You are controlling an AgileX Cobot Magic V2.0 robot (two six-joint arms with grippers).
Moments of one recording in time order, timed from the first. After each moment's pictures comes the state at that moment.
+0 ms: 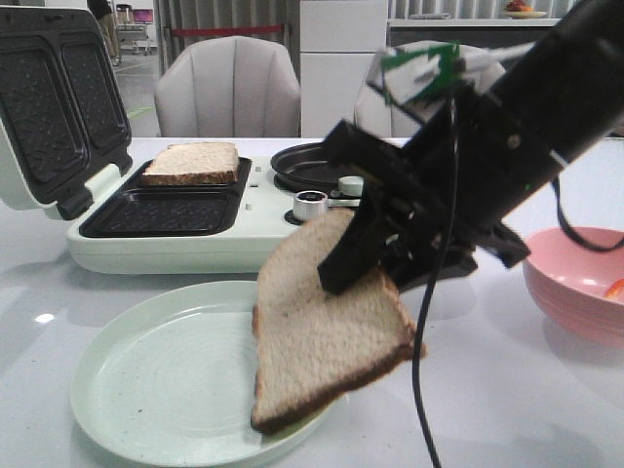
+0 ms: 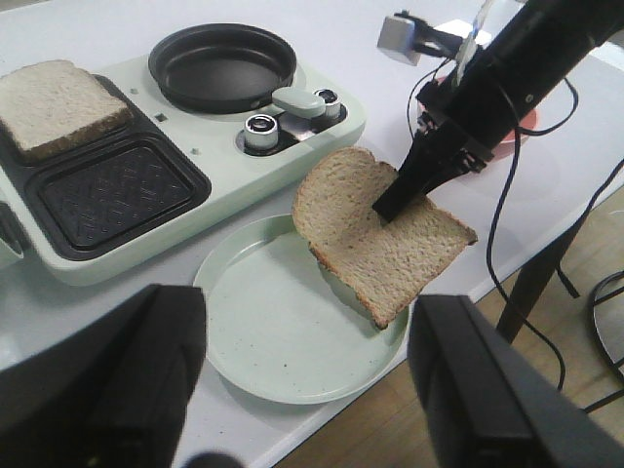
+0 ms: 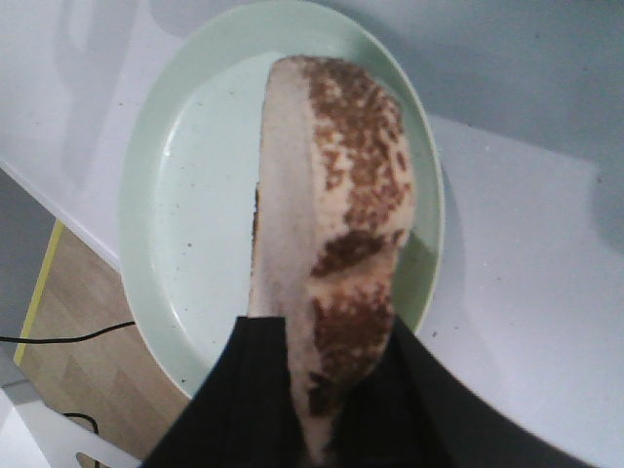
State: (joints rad) left arm -0.69 0.45 -0.65 -0.06 0.72 -0.01; right arm 0.39 1.63 -0.89 1.06 0.61 -0.65
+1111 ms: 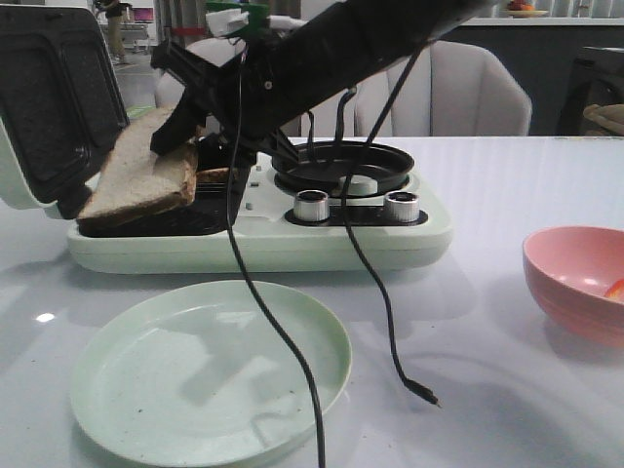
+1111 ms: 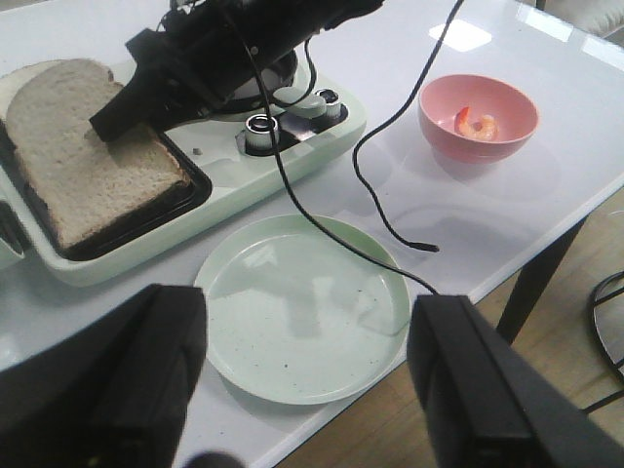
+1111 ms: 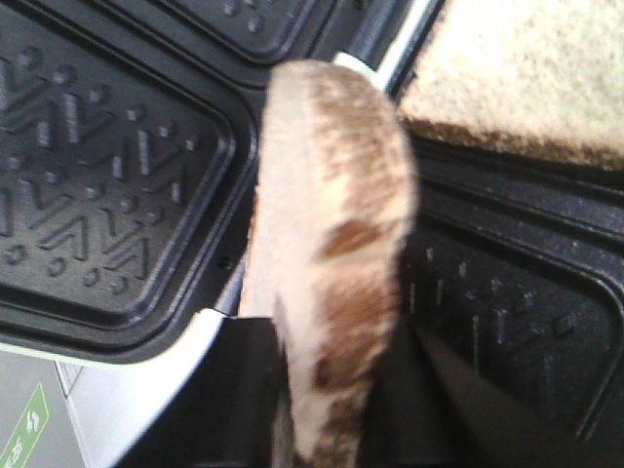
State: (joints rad) left arm -0.69 0.45 -0.65 -0.06 0.72 -0.01; right arm 0.48 2.24 -1.79 1.25 0.60 -0.66
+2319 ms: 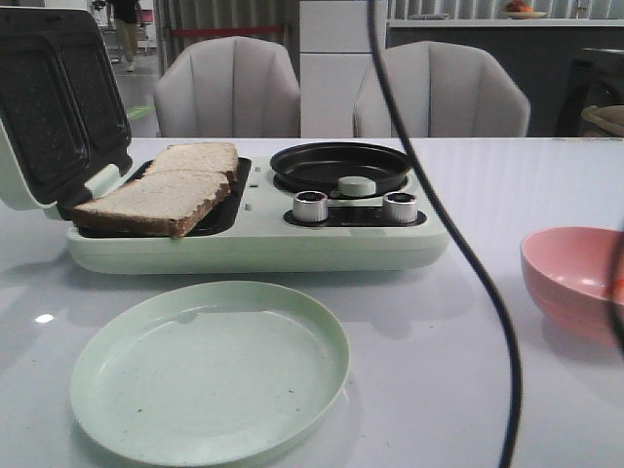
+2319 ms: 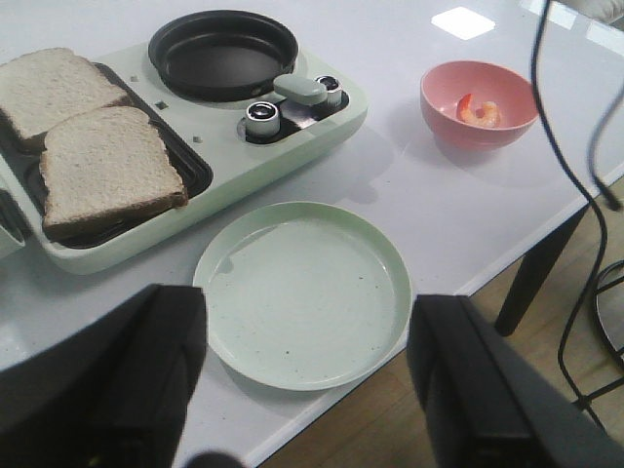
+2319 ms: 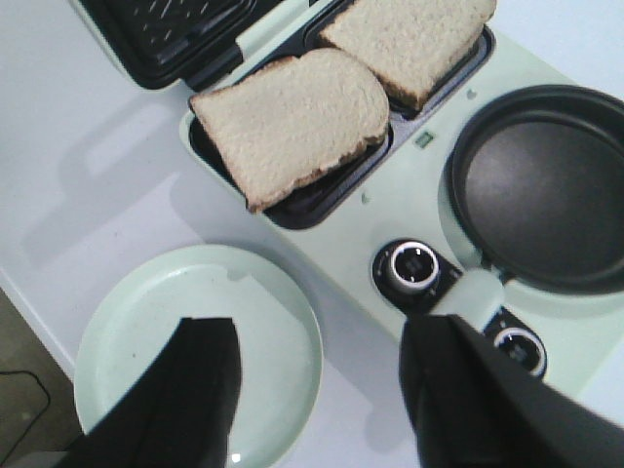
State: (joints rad) left arm -0.69 0.45 -0.65 -0.06 0.74 -0.01; right arm 0.57 1.50 -1.50 0.16 0.87 -0.18
